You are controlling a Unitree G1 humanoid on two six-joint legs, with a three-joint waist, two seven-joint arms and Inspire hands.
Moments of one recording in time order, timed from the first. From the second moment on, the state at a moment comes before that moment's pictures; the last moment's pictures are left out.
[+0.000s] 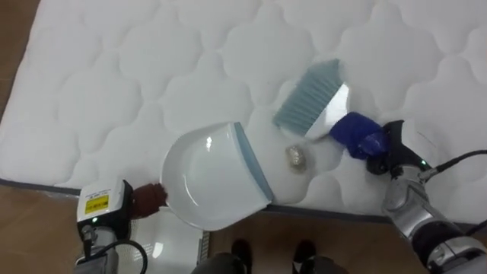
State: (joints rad) left arm -0.21 0.37 -0.47 1.06 0.69 0.06 0.61; right arm -0.49 -0.38 0.42 1.20 -0.22 -0.01 -0.57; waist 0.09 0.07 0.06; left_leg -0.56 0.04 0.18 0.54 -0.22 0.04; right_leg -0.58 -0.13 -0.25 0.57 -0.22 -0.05
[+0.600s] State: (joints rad) left arm -0.24 0.39 -0.47 1.03 0.70 0.06 0.62; right arm -0.48 -0.40 0.34 1.20 -0.09 -0.04 -0.56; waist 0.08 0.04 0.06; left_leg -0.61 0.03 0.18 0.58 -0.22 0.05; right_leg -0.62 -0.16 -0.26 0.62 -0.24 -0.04
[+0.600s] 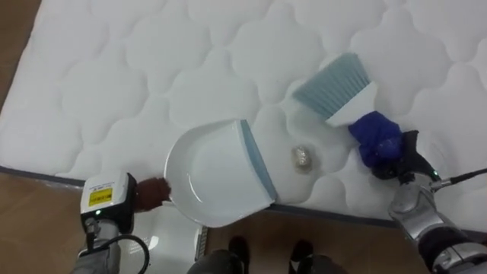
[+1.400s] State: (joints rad) left arm -0.30 0.59 -0.47 1.00 0.76 0.05 0.63; right arm -0.59 -0.70 0.38 1.20 -0.76 0.06 -0.51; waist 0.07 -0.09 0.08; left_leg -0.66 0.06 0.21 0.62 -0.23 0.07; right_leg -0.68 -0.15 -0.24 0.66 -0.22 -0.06
